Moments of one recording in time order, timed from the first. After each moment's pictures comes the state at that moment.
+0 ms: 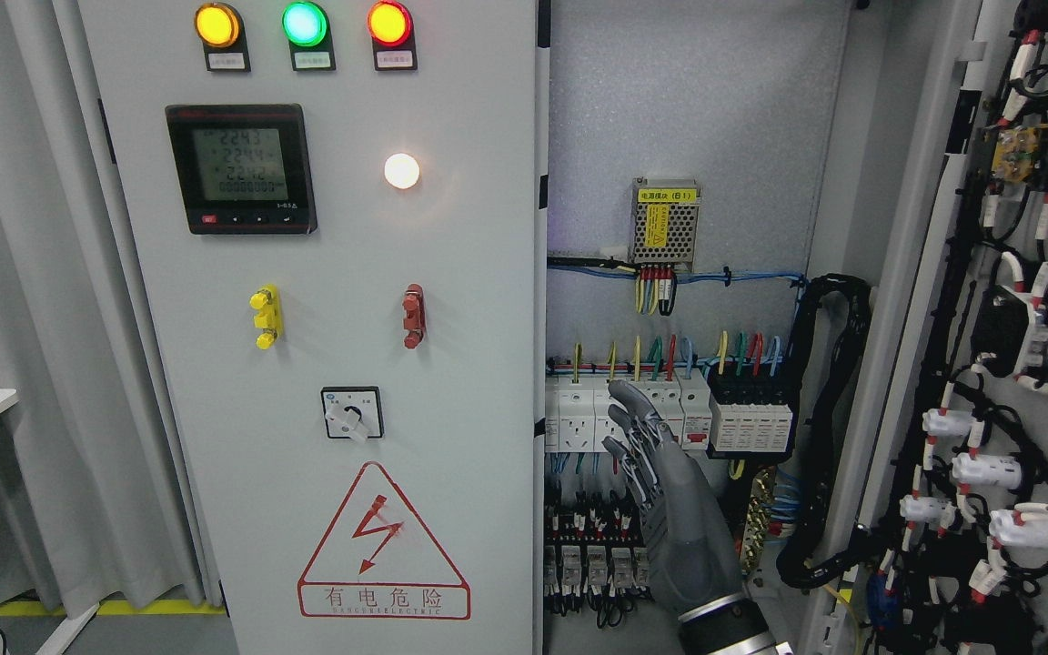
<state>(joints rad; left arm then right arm) 0.00 0.00 -0.10 -0.01 0.24 -0.02 -0.20 -0.41 0.00 0.29 -1.84 -0.26 0.07 -0.01</state>
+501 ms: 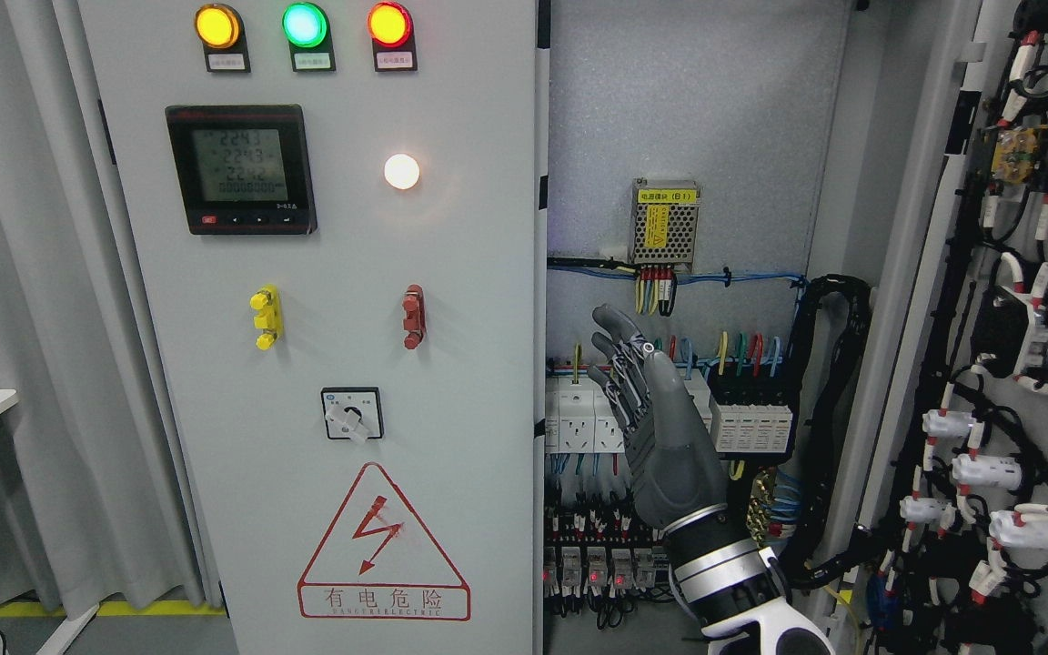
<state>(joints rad) 0.00 0.00 -0.10 -0.01 0.24 -0.02 -0.20 -0.60 0.00 0.29 -1.71 -0.33 0.08 -0.01</state>
